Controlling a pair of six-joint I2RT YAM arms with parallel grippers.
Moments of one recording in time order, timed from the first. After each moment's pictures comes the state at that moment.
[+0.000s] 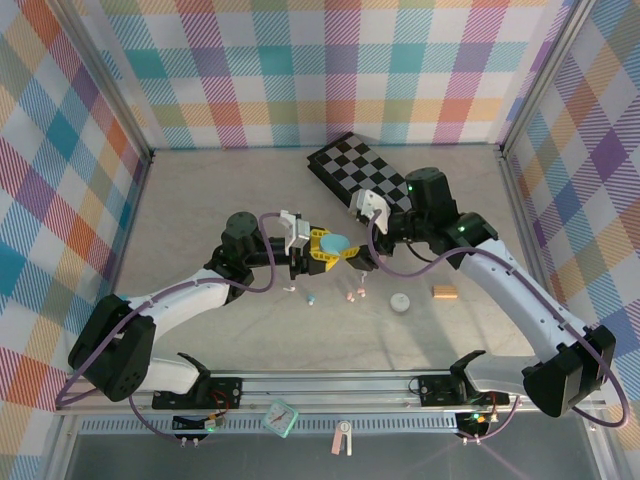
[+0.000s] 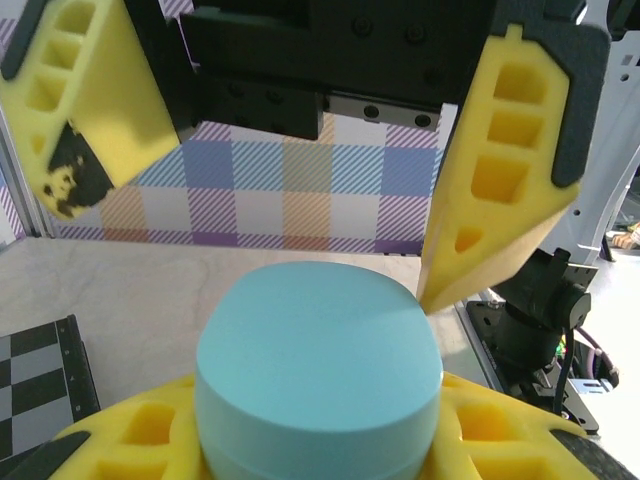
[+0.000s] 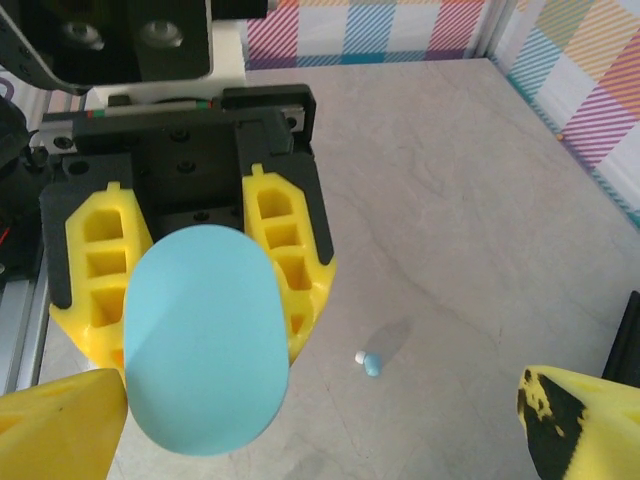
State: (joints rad) left arm -0.57 1.35 0.70 0.65 0.95 0.02; right arm 0.53 1.24 1.22 -0.60 -0.65 -0.55
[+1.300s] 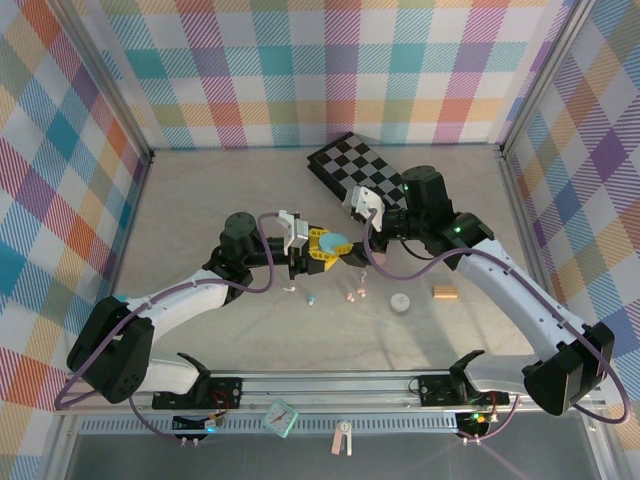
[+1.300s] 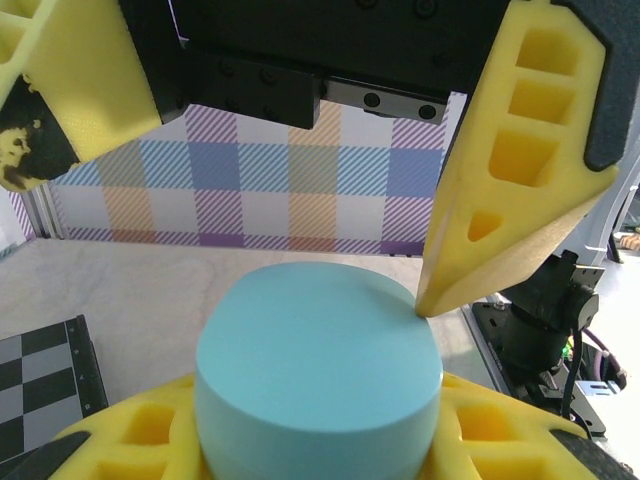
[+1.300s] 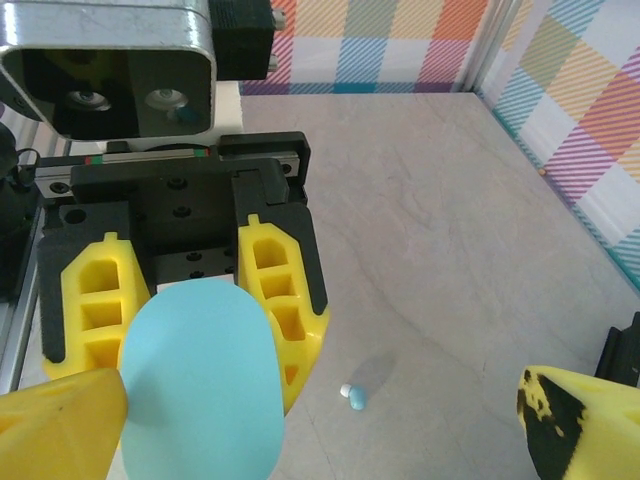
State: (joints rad) left arm -0.57 1.34 0.69 0.65 0.94 0.01; right arm 0.56 1.25 1.22 -0.52 -0.64 -0.55
